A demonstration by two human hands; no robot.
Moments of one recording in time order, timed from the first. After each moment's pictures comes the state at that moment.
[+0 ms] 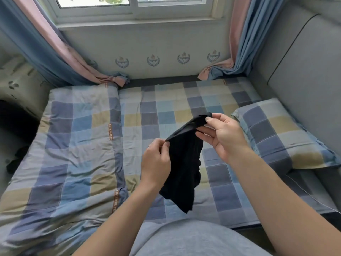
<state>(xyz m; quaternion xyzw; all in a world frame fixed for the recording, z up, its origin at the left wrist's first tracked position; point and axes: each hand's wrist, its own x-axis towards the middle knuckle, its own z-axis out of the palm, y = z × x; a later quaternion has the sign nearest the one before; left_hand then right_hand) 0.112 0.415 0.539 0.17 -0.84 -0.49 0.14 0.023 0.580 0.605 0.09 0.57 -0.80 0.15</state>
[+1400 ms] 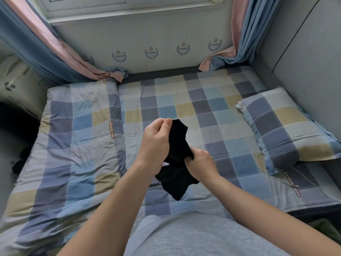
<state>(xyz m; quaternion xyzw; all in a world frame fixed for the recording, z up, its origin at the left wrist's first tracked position) 0.072 0.409 0.601 0.18 -0.70 -0.69 0.05 0.046 0.549 0.490 -0.07 0.92 -0.36 0.15</state>
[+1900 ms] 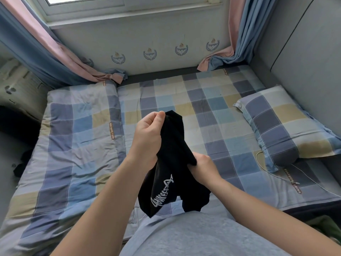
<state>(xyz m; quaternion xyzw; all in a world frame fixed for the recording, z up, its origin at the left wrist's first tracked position) 0.074 0.398 0.614 0.20 -0.63 -0.75 0.05 0.054 0.563 0.472 -0.07 0.91 -0.35 0.19</state>
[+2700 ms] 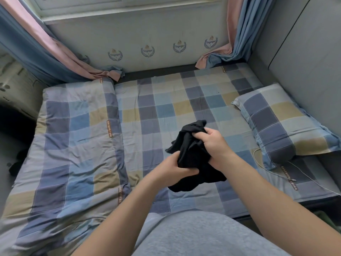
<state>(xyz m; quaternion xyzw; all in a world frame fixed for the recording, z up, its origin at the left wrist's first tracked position) 0.094 0.415 0.519 0.07 -0.80 -0.54 -0.26 0.022 0.566 0.536 0.10 0.63 -0.74 0.23</state>
